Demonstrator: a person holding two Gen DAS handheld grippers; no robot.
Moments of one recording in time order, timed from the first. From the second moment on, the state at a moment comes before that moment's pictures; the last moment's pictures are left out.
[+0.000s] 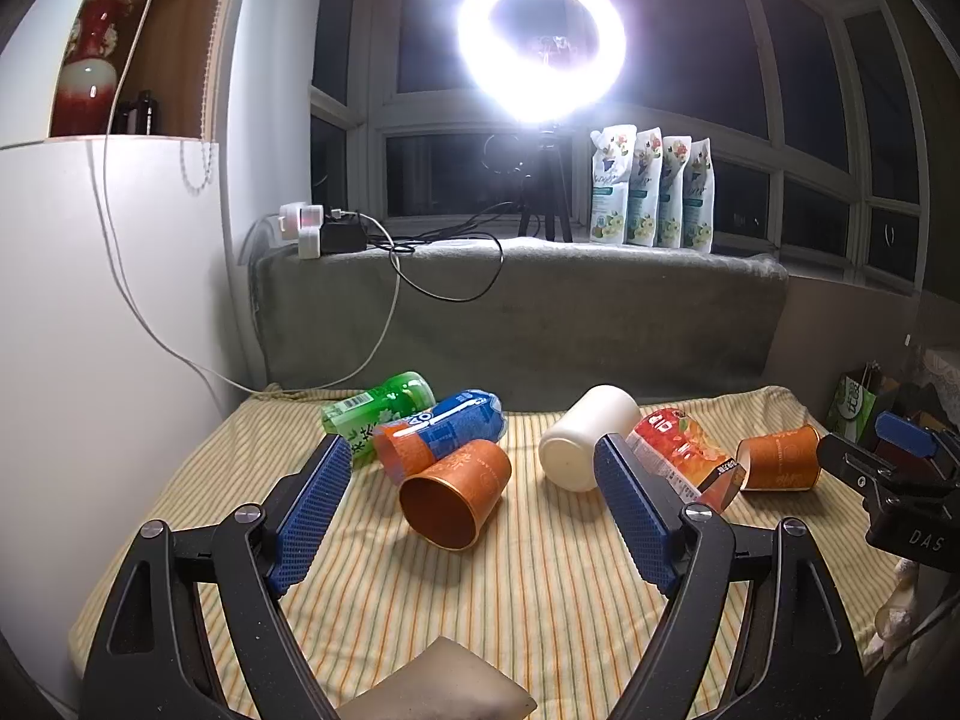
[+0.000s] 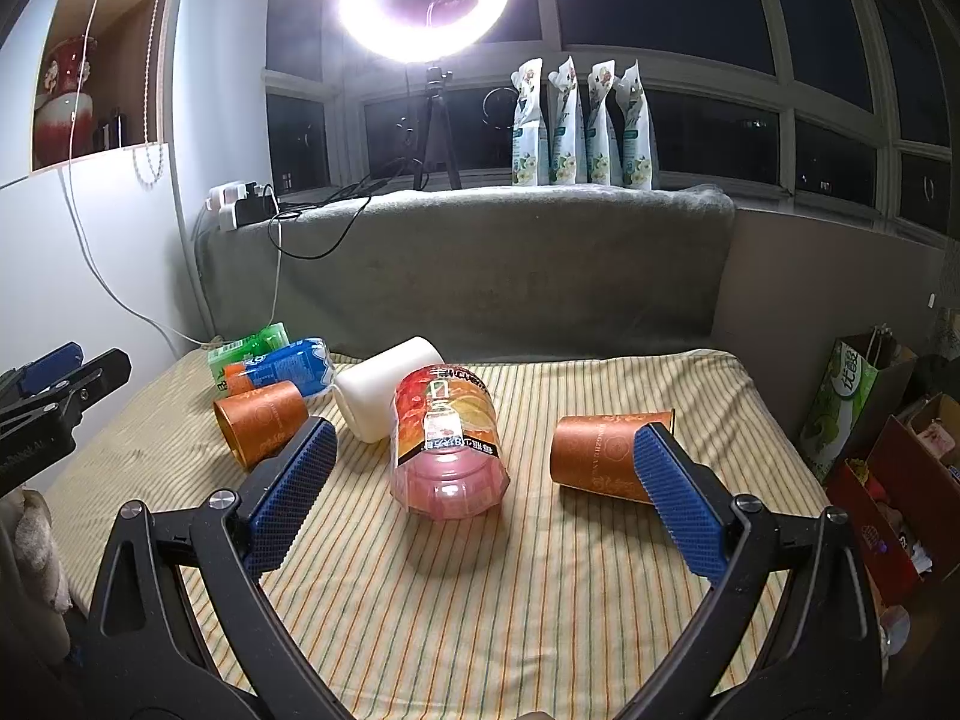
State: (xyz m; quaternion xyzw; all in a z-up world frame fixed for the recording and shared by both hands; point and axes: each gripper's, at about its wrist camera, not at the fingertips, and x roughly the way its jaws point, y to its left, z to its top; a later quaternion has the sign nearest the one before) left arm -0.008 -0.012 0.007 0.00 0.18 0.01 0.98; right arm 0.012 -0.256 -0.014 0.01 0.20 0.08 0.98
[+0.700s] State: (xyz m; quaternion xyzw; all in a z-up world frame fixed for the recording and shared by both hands) left arm -0.007 -0.009 0.007 0.00 0.18 0.01 0.98; right arm 0.009 -0.262 -0.012 0.01 0.21 0.08 0.97
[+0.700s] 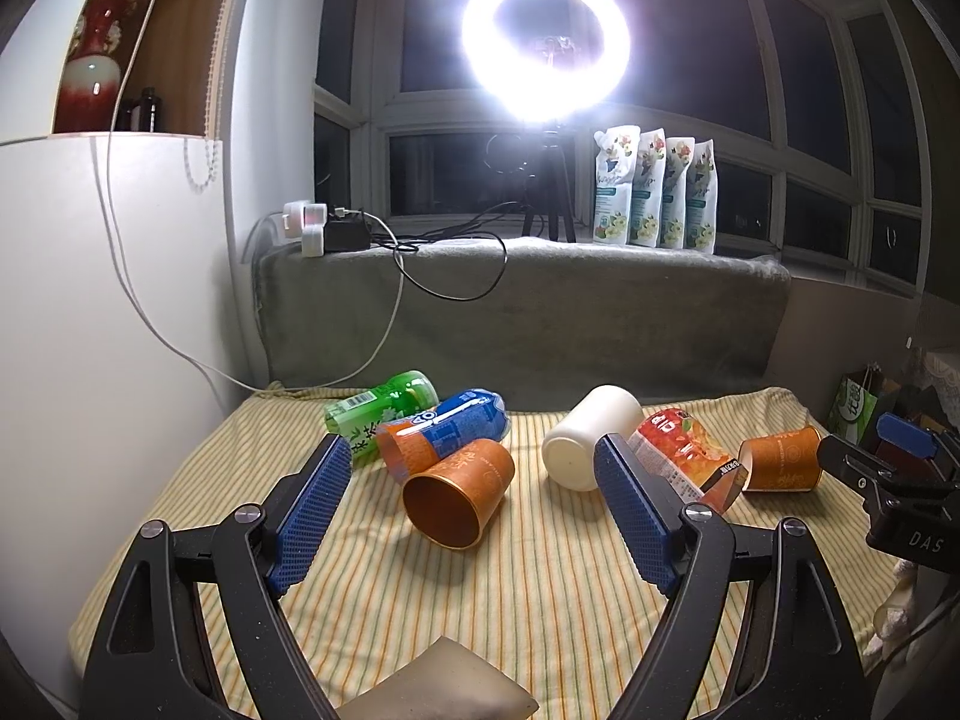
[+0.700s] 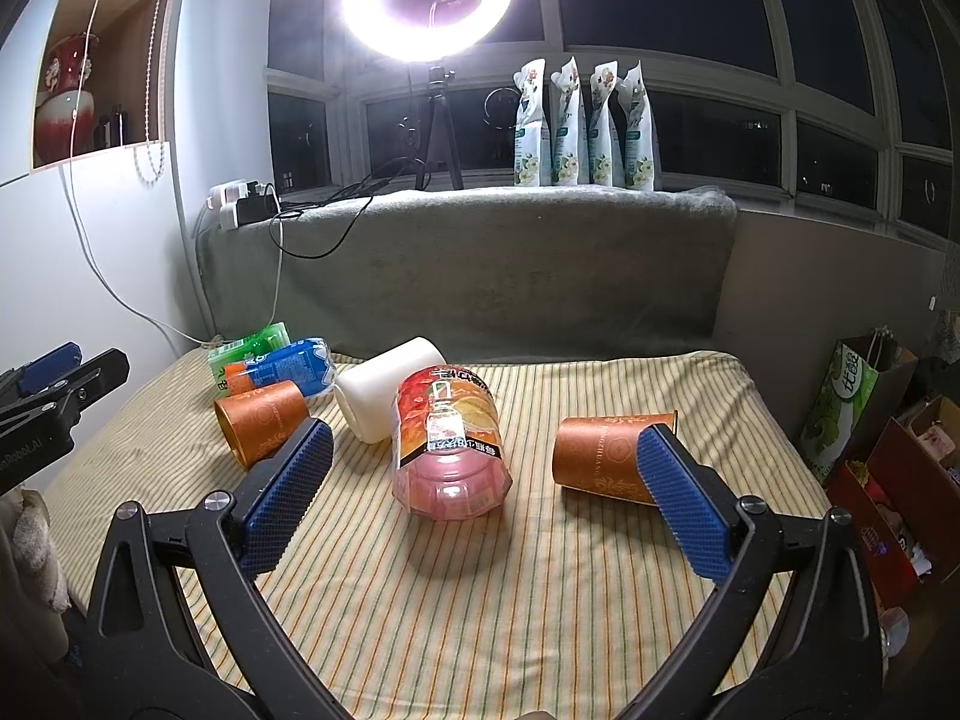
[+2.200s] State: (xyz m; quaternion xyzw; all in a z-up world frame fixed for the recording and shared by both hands) left arm 0.000 0.001 0.002 -0.01 0.19 0.01 0.98; right arm 0.027 -0.243 -0.009 0.00 0.22 0.10 0.97
